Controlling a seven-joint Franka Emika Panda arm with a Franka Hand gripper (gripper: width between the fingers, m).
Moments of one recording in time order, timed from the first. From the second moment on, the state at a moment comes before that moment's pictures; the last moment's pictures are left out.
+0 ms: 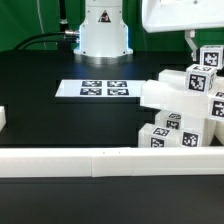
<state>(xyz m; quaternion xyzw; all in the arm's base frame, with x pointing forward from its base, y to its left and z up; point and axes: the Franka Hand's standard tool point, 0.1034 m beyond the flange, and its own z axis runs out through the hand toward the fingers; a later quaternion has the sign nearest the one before) 0.570 0.119 0.122 -0.97 0.22 -0.05 0.06</state>
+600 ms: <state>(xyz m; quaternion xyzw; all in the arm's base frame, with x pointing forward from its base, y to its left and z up) 0.570 0.112 0.115 -0.97 0.22 -0.05 0.06</state>
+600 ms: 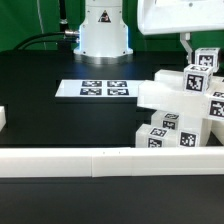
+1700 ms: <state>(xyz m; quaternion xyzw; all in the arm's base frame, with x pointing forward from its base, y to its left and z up) 0.577 0.112 0.129 -0.98 0.20 -0.06 0.06</state>
